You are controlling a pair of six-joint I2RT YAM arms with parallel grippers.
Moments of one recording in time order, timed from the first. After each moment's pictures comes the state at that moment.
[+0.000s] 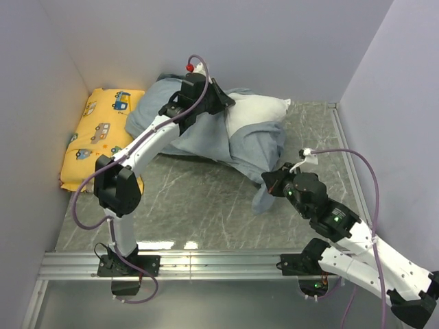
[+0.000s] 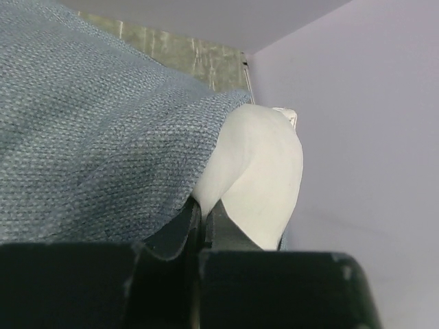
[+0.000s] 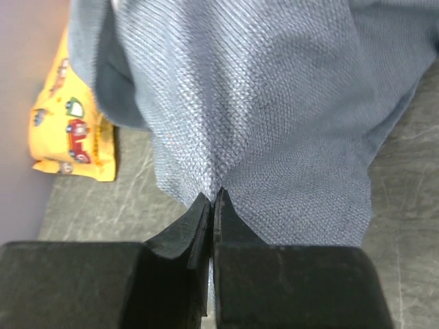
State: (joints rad) left arm -0.53 1.90 1.83 -0.21 0.11 -0.81; right arm 0.79 0.65 0.70 -0.39 0.38 0.74
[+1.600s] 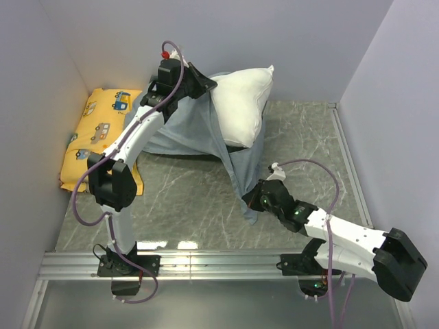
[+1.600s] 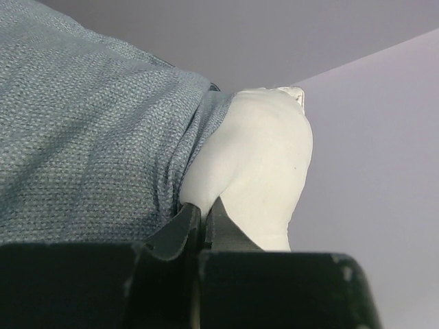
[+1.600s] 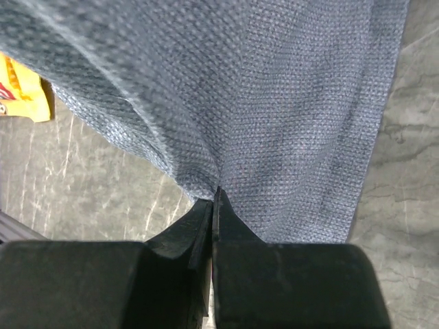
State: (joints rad) left arm -0.37 1.93 1.92 -0.18 0.22 -0.88; right arm 0.80 1.00 0.40 -0.02 0.20 0.92
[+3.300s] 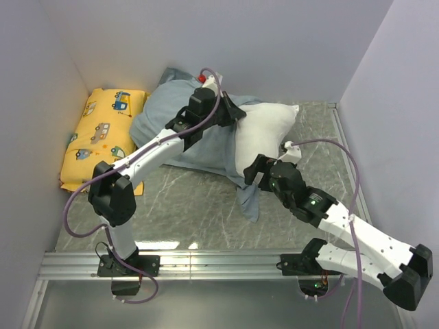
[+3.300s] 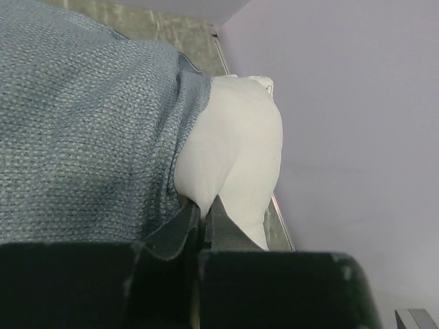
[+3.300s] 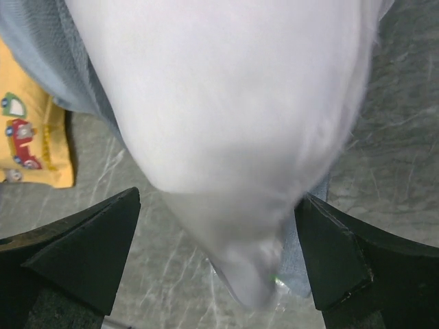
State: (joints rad) left arm -0.64 1.80 1.62 -0.04 0.11 -0.78; right arm 0.80 0.87 0.75 -0.36 0.45 0.76
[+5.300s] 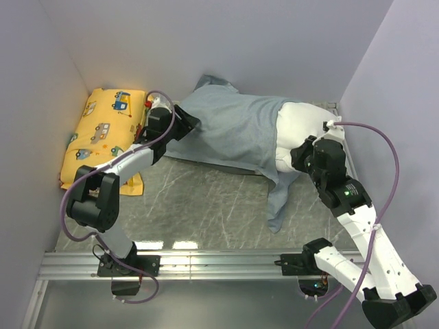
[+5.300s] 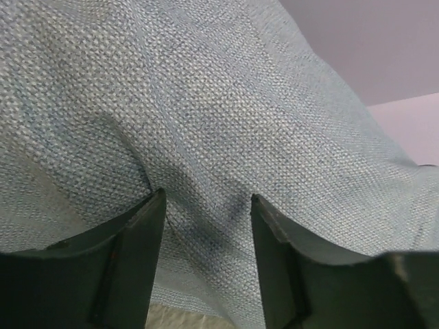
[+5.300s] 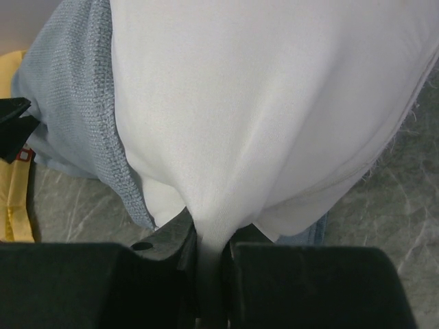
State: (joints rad) left arm -0.33 1.67 1.11 0.24 0.06 -0.92; right arm 0.35 0.83 0.98 -0.56 0.28 0.53
